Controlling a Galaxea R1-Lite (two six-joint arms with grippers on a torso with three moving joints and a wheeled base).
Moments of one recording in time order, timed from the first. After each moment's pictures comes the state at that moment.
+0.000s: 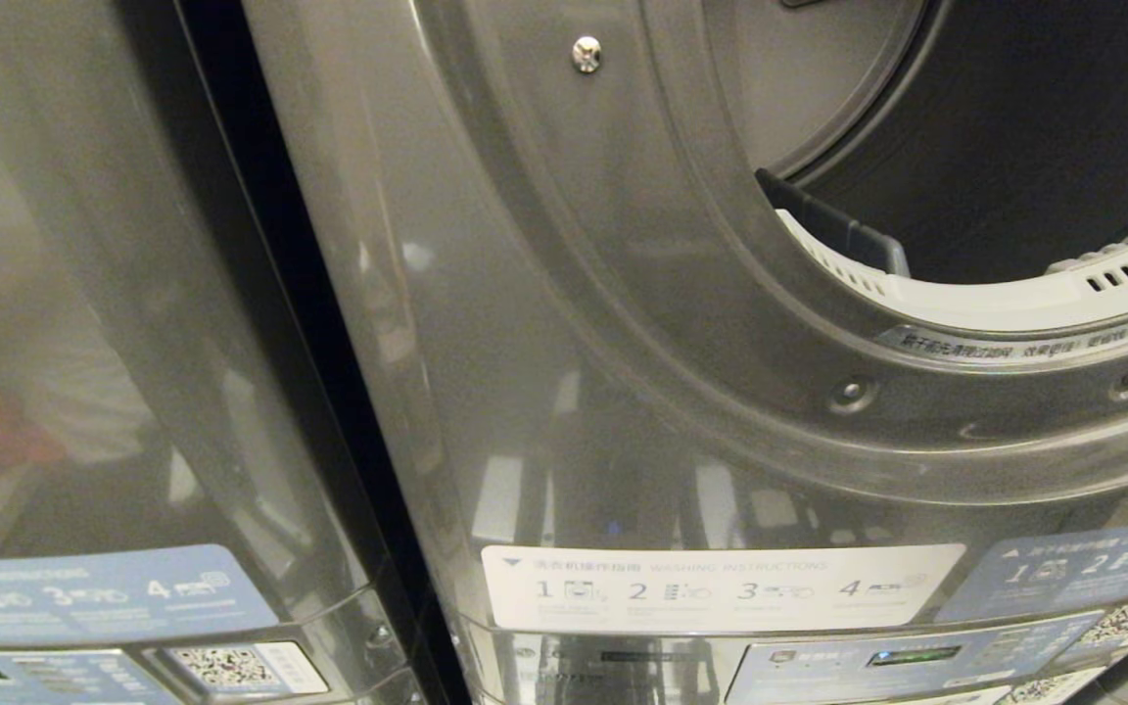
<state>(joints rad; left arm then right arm) -0.01 0.00 0.00 -0.01 0.00 -0.01 -0.01 0.77 -1.38 0.15 0.34 -0.26</state>
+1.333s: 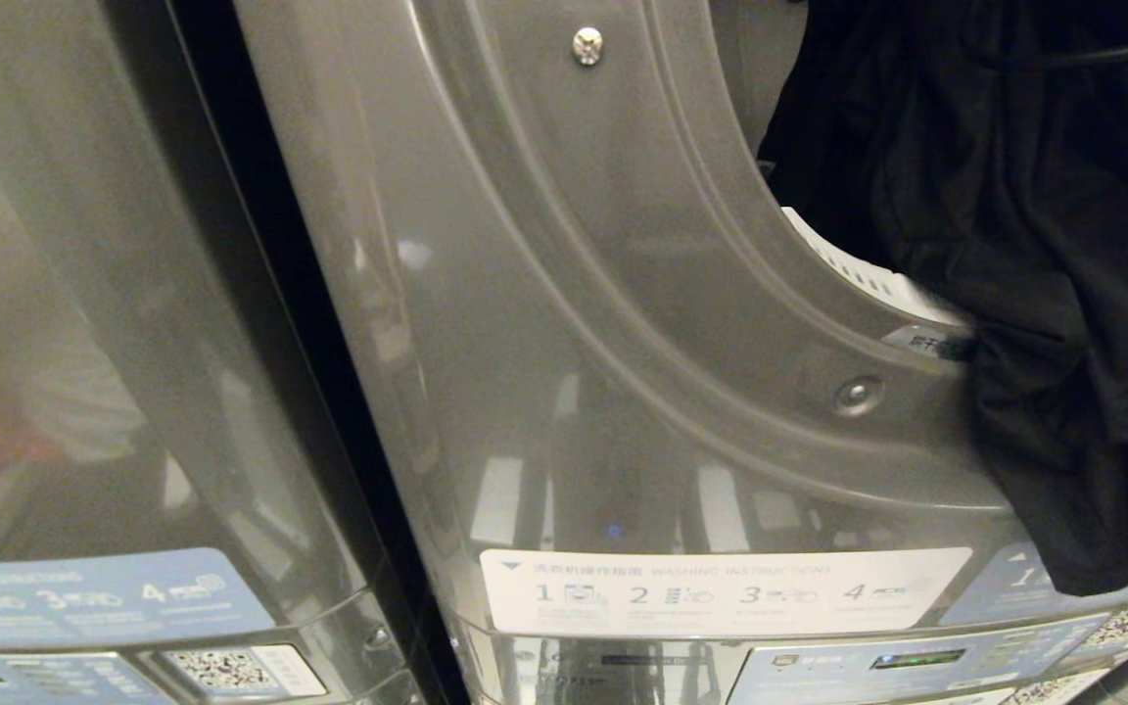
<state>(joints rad) -0.01 0.00 0.00 -0.01 0.00 -0.01 0.29 1.83 -1.95 -0.44 -0.15 -0.30</state>
